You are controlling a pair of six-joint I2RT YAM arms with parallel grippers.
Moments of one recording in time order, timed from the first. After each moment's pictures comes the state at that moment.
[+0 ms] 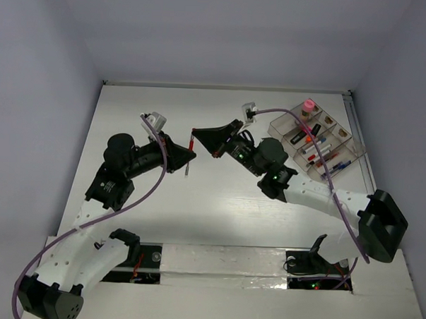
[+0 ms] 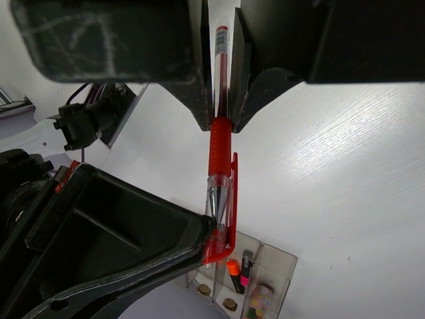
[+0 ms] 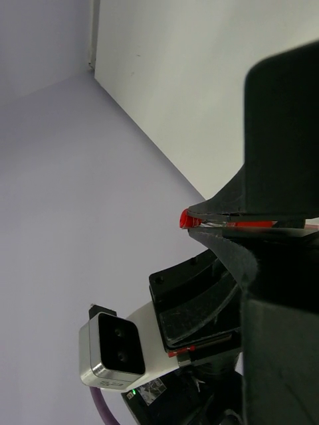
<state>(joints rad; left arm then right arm) -0.35 0.77 0.77 -0.12 0.58 -0.45 0.92 1.42 0.95 0.76 -0.06 0.62</state>
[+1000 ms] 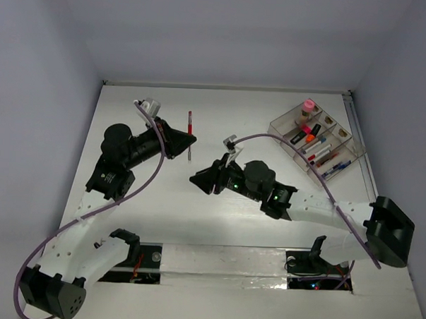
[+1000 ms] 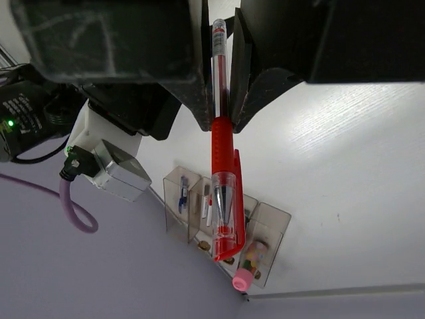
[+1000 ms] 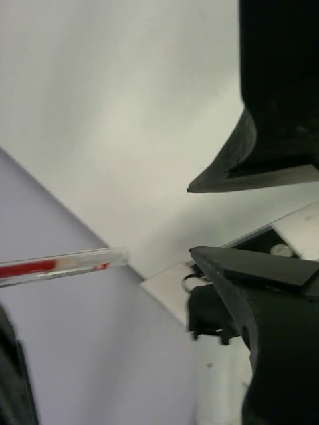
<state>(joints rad) -0.34 0.88 0.88 -0.06 0.57 -0.51 1.06 1.34 0.78 0.53 0.02 0.61</state>
